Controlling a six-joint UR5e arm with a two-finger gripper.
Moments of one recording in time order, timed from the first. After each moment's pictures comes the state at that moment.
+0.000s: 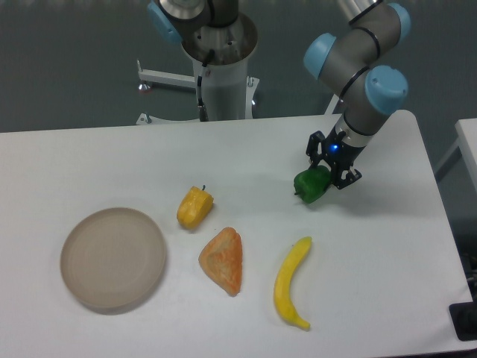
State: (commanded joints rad) arm 2.57 -1.94 -1.70 -1.17 1.34 1.66
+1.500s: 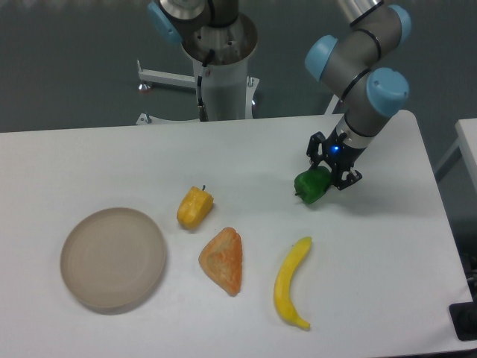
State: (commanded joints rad) arm 2.58 -1.95 -1.69 -1.17 1.34 1.65
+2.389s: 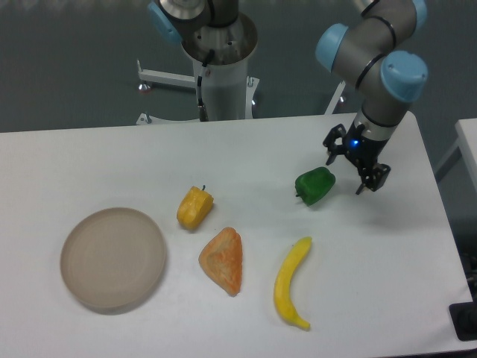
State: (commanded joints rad) arm 2.54 -1.95 -1.47 -1.18 1.48 1.64
